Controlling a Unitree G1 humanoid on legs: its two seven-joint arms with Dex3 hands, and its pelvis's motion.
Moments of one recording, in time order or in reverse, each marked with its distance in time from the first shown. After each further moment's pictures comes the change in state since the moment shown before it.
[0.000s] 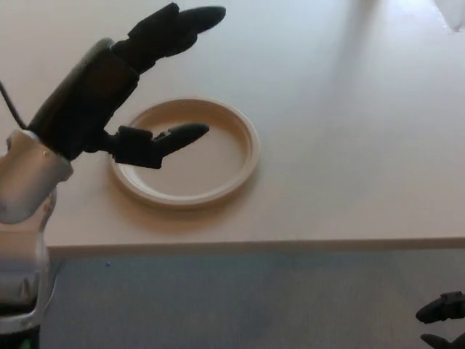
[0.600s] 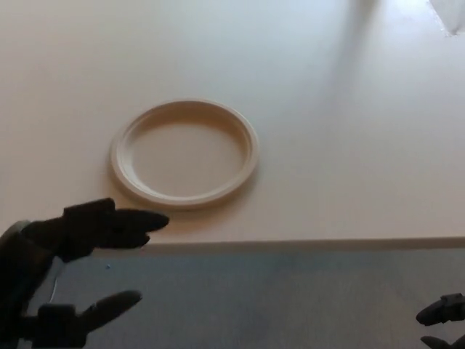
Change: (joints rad) left_arm 0.693 0.042 0.186 -0.285 -0.299 -0.030 -0.110; right_arm 0.001 0.001 0.003 0.007 0.000 0.000 0.000
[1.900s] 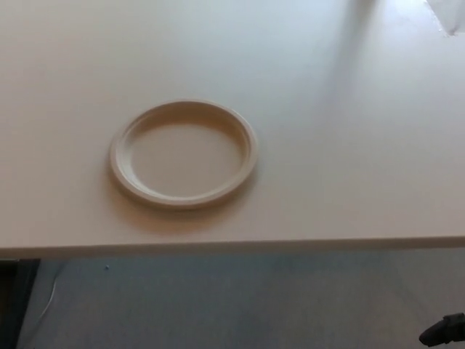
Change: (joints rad) left_arm -0.326 0.194 -0.355 1.425 0.337 -0.107 0.346; right_arm 0.051 0.002 0.011 0.007 0.000 0.001 0.000
